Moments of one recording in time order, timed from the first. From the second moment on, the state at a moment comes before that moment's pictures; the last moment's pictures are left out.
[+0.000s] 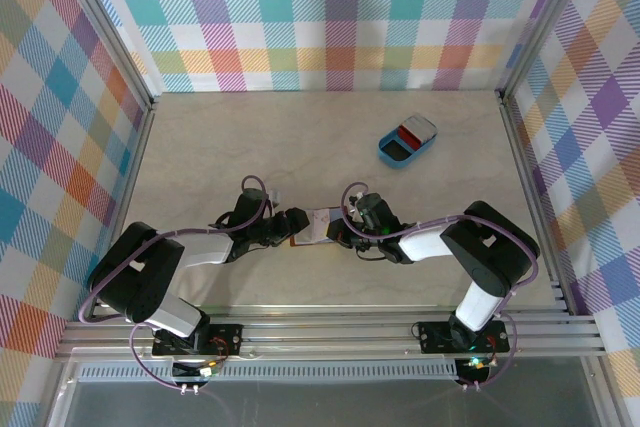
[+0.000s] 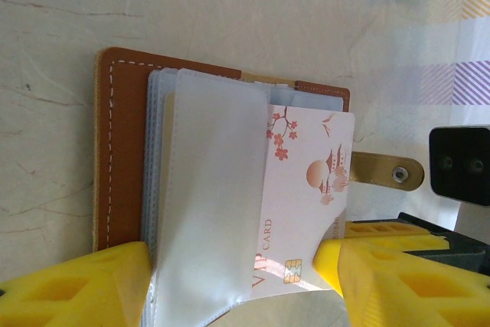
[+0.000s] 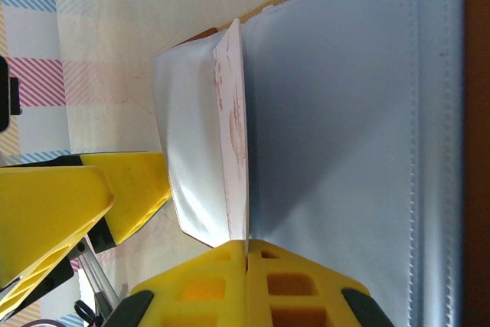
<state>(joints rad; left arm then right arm) -0.51 1.50 0.49 0.29 0.39 -0.95 0.75 1.69 0.57 0.48 -0.35 1.03</state>
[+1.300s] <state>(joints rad) -0.52 1.50 0.49 0.29 0.38 -0.97 0.77 1.67 0.57 0.48 -0.28 1.07</state>
